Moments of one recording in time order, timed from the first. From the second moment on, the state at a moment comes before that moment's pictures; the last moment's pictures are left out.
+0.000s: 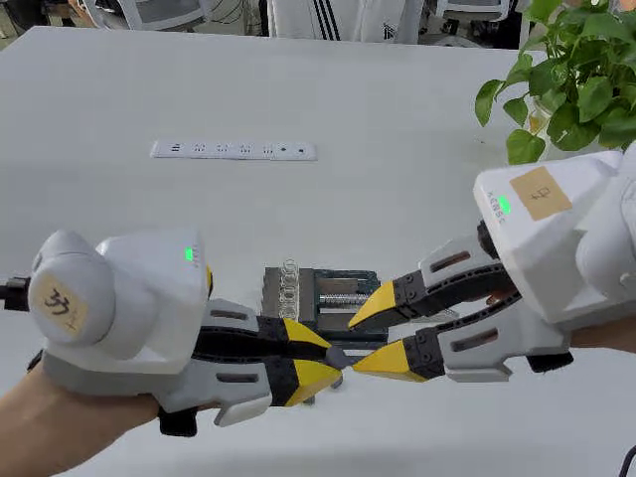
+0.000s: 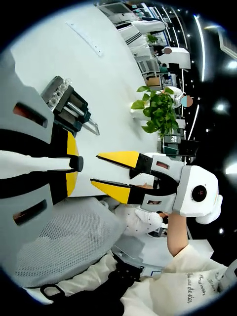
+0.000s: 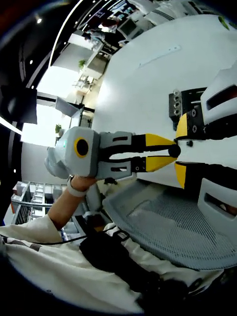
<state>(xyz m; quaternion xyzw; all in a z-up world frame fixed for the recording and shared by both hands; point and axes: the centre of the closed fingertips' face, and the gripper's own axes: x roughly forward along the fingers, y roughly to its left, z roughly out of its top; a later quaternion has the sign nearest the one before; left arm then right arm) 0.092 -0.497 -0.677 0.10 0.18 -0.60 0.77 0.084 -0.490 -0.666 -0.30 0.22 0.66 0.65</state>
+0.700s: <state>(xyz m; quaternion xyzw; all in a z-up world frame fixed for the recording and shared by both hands) 0.083 -0.504 -0.678 0.15 0.17 -0.62 0.75 0.077 -0.488 -0.679 -0.32 0.24 0.67 0.62</state>
